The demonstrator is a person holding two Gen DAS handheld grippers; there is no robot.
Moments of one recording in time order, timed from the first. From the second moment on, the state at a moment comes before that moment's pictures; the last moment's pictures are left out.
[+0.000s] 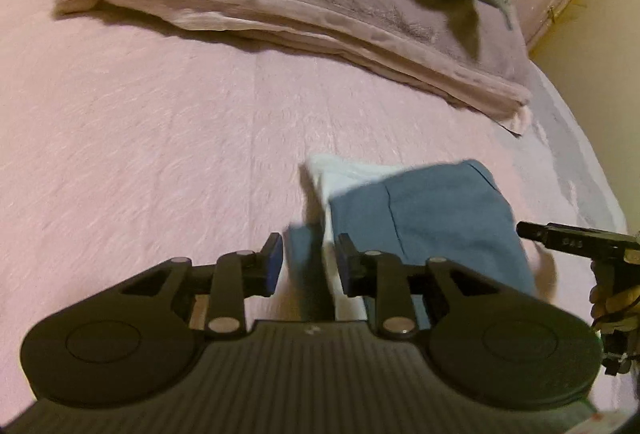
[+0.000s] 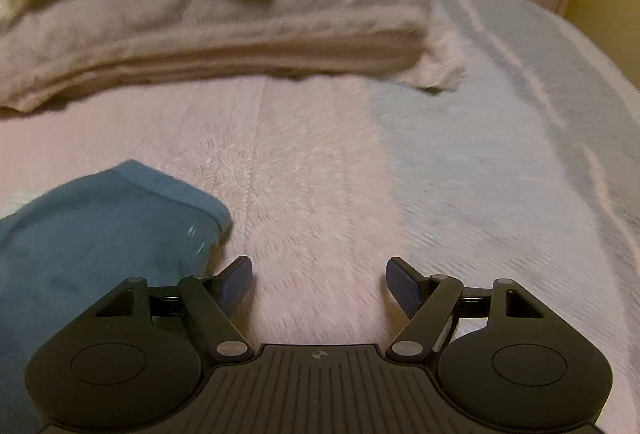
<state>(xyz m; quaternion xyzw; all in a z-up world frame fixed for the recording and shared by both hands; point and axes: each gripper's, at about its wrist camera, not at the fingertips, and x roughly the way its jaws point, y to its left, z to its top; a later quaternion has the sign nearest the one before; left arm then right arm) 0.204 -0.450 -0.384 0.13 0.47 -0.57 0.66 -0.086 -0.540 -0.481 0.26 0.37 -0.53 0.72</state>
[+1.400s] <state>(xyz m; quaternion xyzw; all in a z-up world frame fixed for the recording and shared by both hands) 0.136 -0.300 -0.394 0.14 0.55 -0.58 0.59 -0.113 -0.340 -0.471 0.32 0.39 -0.41 0.76</state>
